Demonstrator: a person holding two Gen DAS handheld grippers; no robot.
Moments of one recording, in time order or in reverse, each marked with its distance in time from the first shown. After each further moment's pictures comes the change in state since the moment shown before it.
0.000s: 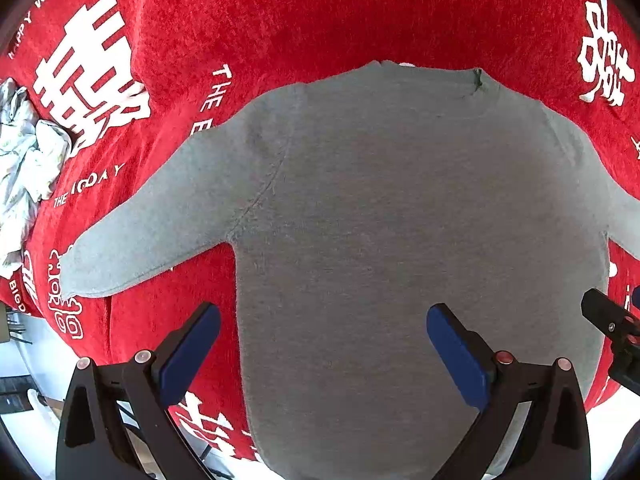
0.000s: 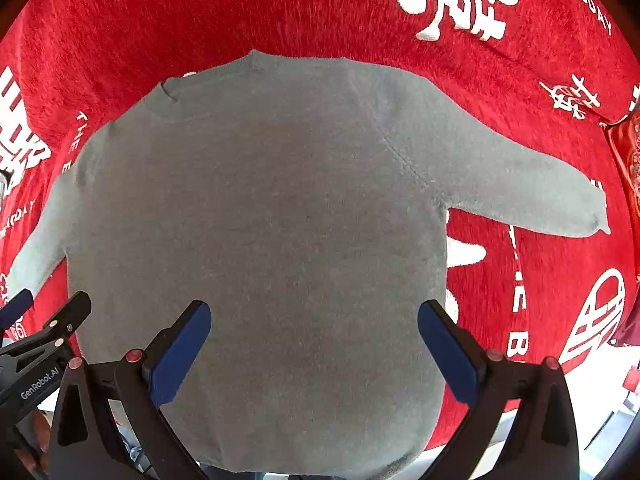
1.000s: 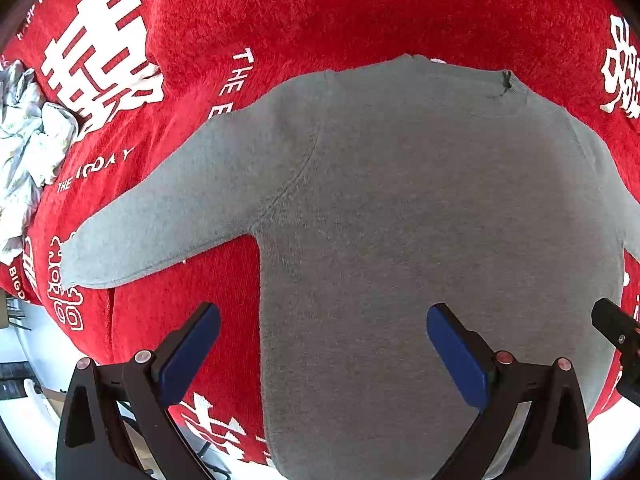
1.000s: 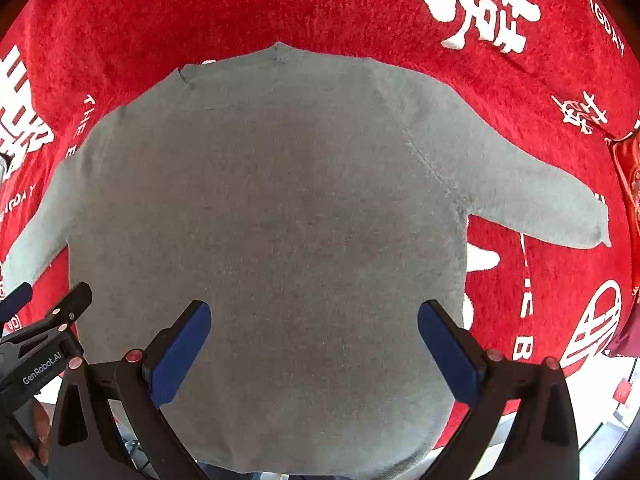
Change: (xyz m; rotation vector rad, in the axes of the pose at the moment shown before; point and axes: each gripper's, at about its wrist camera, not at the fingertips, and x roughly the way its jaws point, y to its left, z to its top) left arm 0.016 0.023 -0.002 -0.041 0.016 0.010; right arm 0.003 0.025 -0.001 -0.045 0.006 -0.015
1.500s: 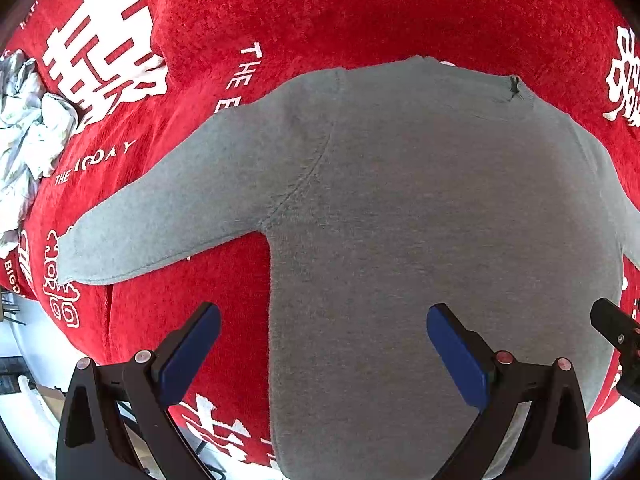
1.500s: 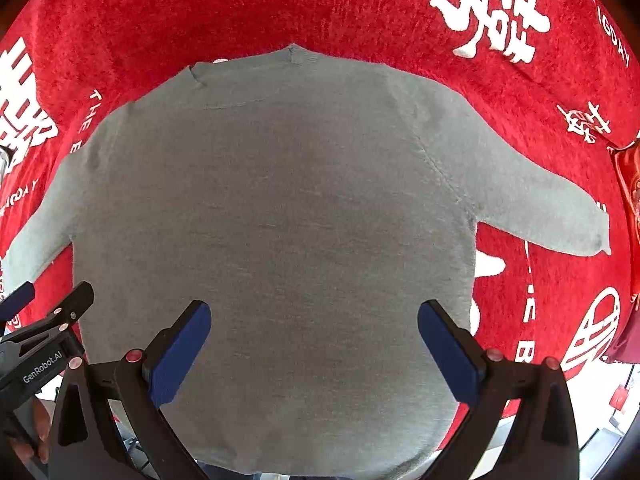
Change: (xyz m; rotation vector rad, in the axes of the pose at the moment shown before) left arm 0.003 0.013 -0.001 -0.019 0.002 -0.015; right arm -0.001 0.012 0.001 -0.018 -0.006 -0.003
